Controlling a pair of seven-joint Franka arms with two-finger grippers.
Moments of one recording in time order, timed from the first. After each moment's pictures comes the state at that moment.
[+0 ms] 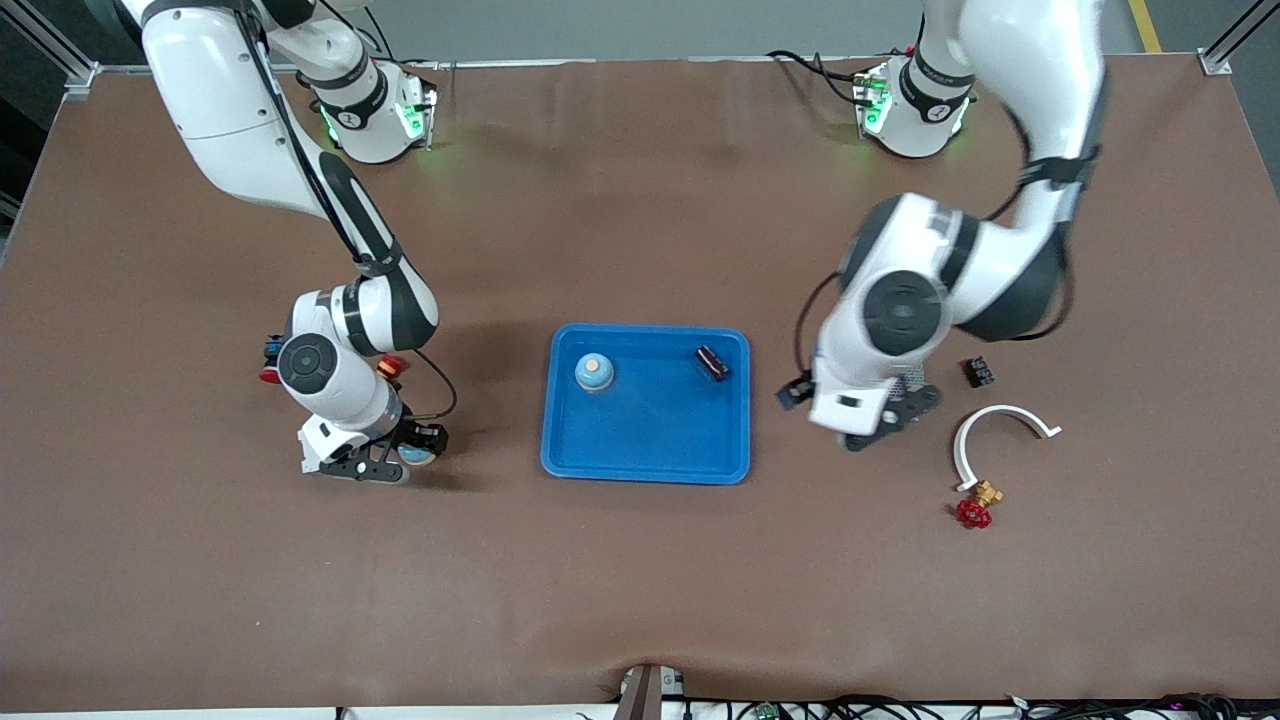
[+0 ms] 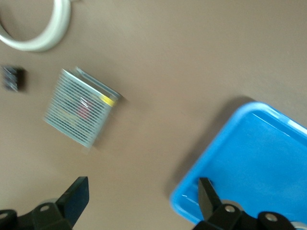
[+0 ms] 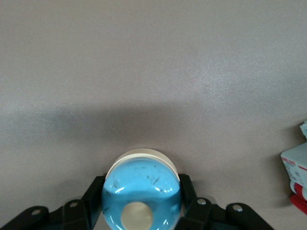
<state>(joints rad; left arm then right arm) -0.35 0.46 -0.06 -1.48 0.02 1.79 -0.88 0.27 0.64 -0.04 -1.88 0.05 2.59 0.30</state>
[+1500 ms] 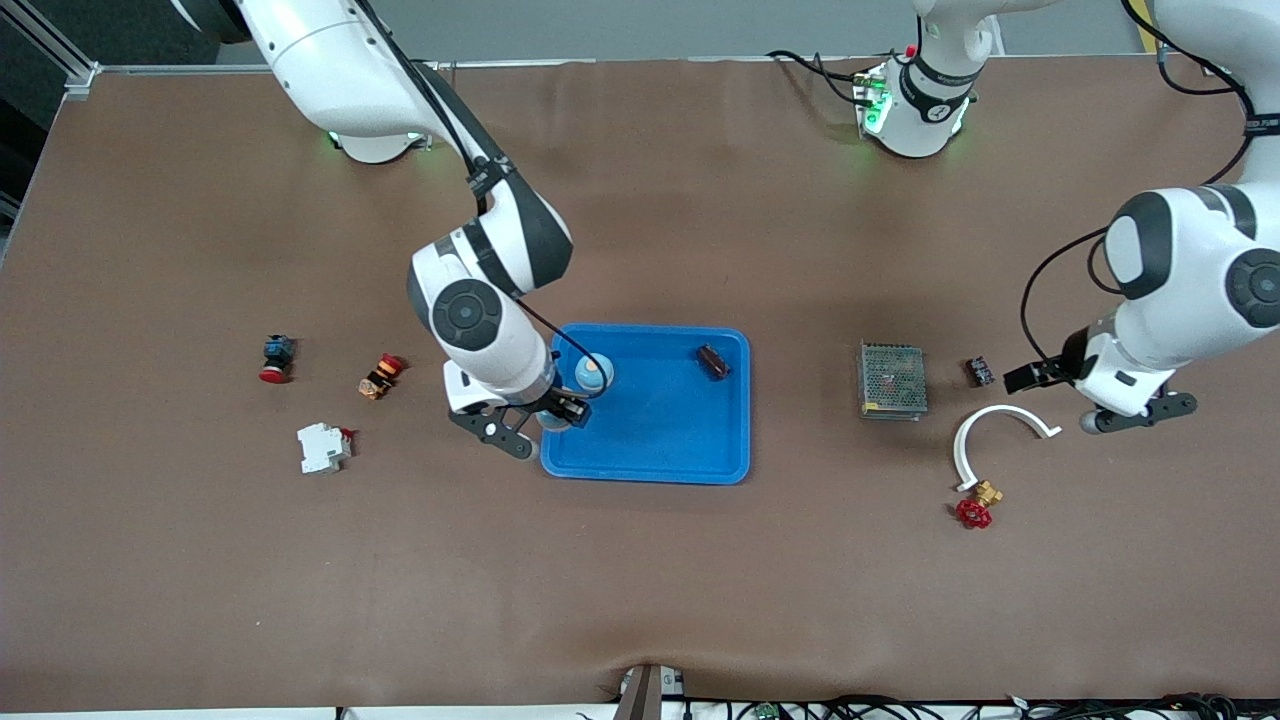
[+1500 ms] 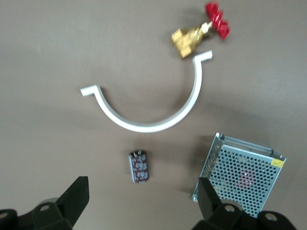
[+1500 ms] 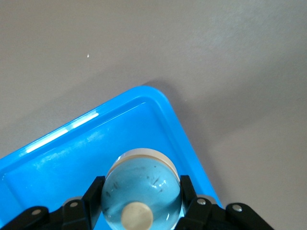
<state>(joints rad) 0.13 0.23 -0.09 -2.04 0.02 2.20 -0.21 0.57 0.67 -0.01 -1.43 0.11 2.15 1.03</state>
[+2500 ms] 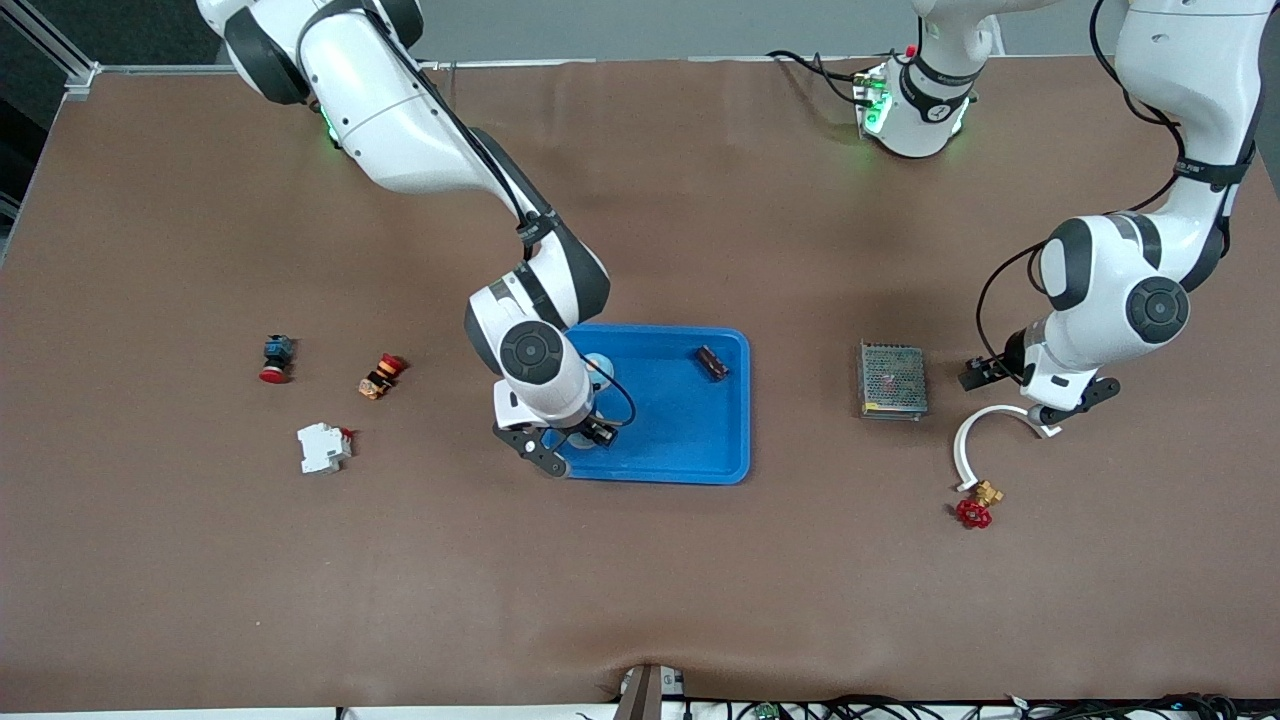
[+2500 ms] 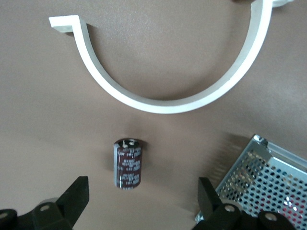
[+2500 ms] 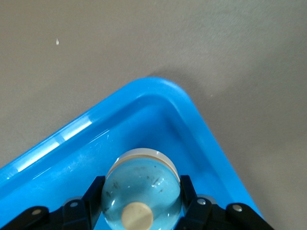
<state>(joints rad) 0.13 0.35 -0.09 -2.16 0.02 2.38 -0.39 0.61 0.88 -0.02 -1.32 0.07 2.24 1.17</state>
